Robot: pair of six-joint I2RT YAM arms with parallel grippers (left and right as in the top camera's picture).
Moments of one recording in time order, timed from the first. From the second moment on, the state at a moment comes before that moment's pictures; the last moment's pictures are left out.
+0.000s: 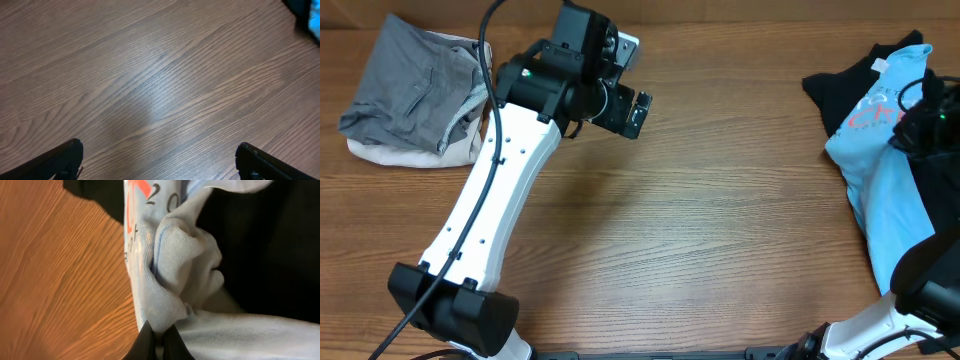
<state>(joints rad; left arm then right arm) -0.37 1.78 1.89 -1.12 0.15 0.03 -0.51 1.88 1.76 -1.25 -0.27 0.26</state>
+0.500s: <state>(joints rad) -0.24 1.78 2.10 -1.24 0.15 0.00 -0.12 1.88 1.76 -1.29 -0.35 0.19</state>
